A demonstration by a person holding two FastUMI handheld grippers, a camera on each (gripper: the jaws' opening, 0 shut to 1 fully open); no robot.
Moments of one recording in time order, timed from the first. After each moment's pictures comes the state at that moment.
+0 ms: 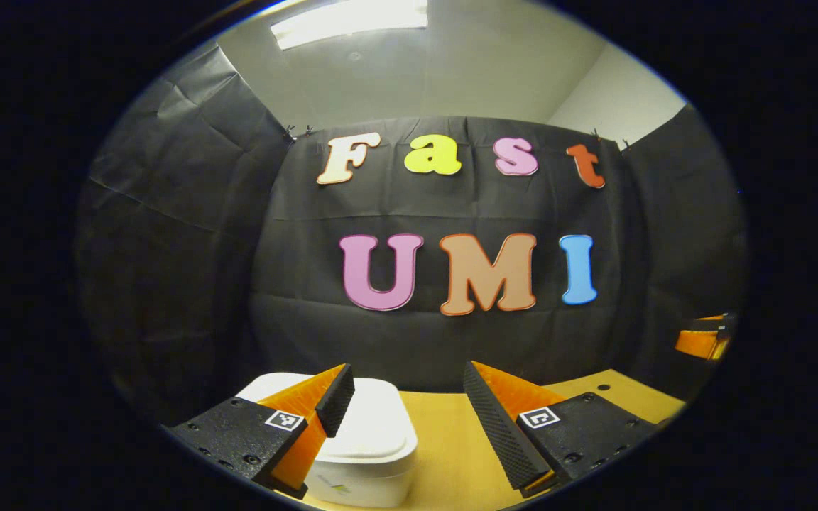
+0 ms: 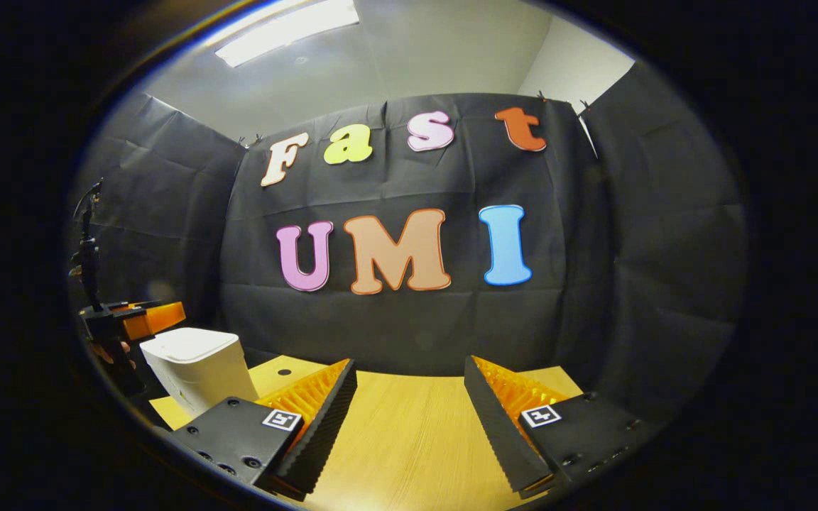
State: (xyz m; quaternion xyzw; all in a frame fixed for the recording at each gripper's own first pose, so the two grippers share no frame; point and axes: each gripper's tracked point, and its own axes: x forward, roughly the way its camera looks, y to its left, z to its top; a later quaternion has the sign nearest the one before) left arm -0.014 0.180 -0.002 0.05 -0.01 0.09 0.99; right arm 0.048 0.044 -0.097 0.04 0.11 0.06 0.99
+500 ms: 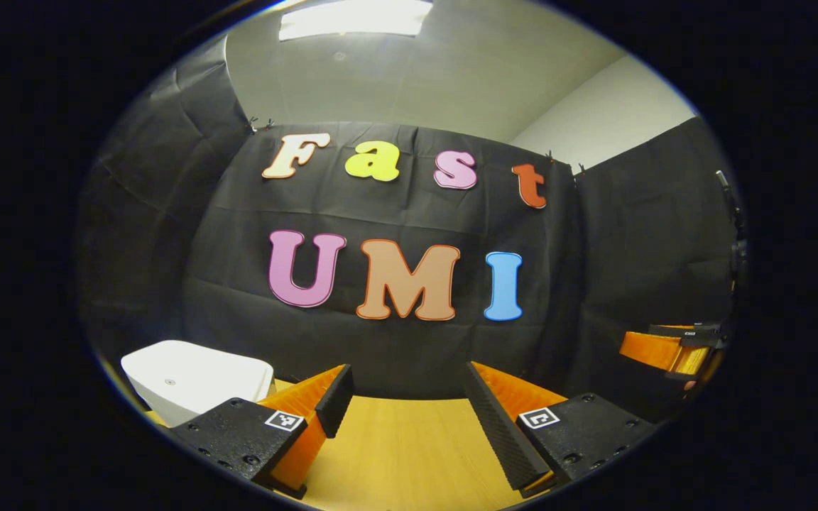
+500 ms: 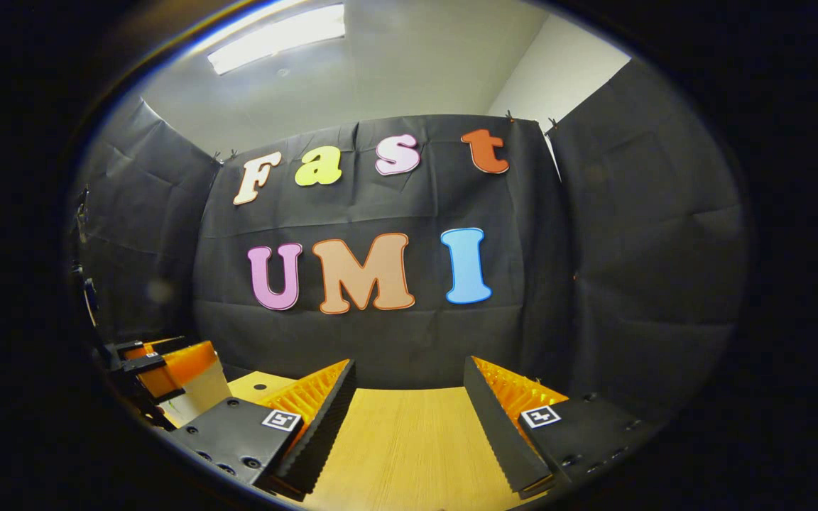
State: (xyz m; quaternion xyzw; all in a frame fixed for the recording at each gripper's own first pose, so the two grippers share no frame) left arm -0.006 0.058 -0.038 0.01 -0.01 -0.01 1.00; right arm 0.015 0.004 -0.078 0.05 0.08 0.00 1.00
